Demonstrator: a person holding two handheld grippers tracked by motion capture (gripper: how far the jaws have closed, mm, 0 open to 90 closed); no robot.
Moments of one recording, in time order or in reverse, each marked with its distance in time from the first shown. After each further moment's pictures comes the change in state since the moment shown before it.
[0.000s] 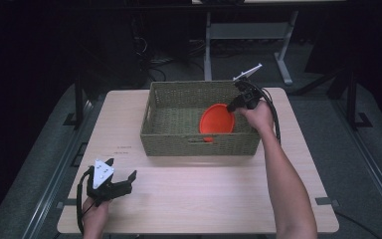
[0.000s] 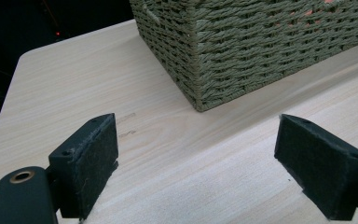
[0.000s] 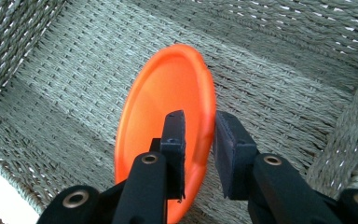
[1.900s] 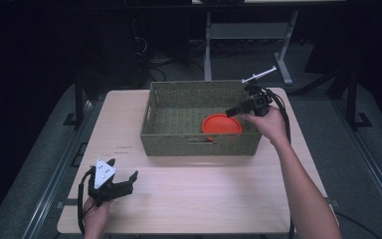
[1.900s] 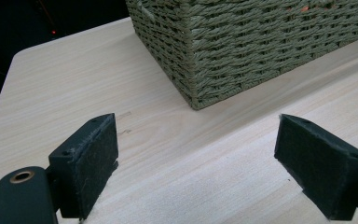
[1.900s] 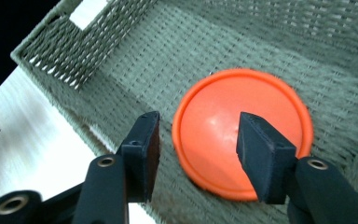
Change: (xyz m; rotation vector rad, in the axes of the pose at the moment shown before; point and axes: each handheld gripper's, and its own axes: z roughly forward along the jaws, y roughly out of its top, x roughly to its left) left arm -0.002 0.000 0.002 0.004 -0.014 0.003; right arm 0.018 -0.034 -0.047 -0.091 0.171 -0.058
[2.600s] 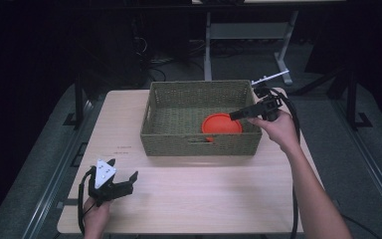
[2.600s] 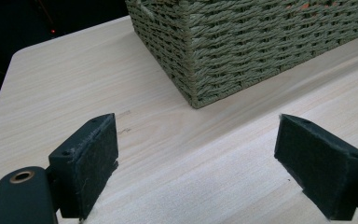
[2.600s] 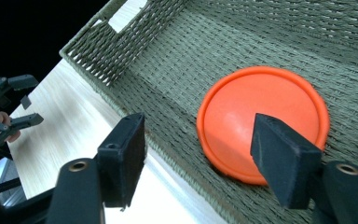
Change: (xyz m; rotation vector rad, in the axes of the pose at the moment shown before) left arm 0.000 0.000 0.000 0.003 0.000 0.001; right arm 0.009 -0.019 -0.029 -0.052 0.072 -0.019
